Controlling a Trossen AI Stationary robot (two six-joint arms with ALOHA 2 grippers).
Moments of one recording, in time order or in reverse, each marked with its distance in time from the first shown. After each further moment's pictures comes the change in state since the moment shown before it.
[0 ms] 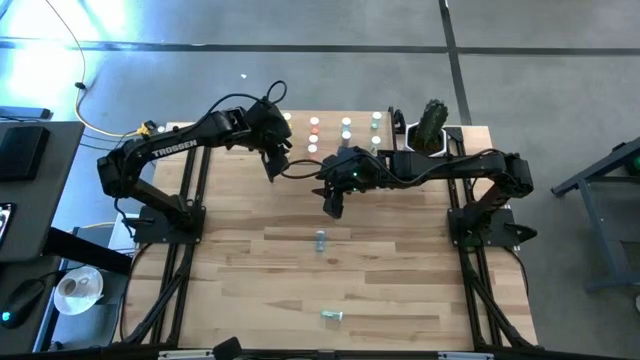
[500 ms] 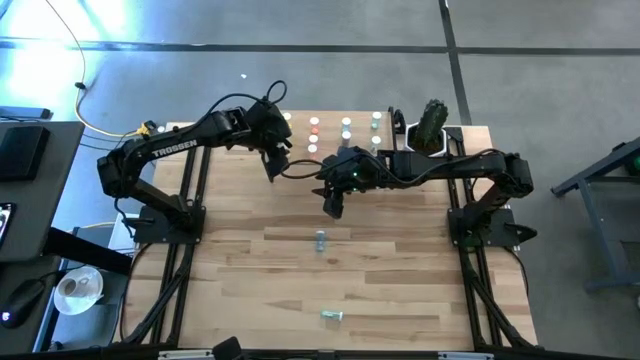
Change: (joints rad) left arm 0.000 0.000 0.000 0.001 -0.008 -0.001; right arm 0.000 0.000 0.000 0.000 0.000 0.000
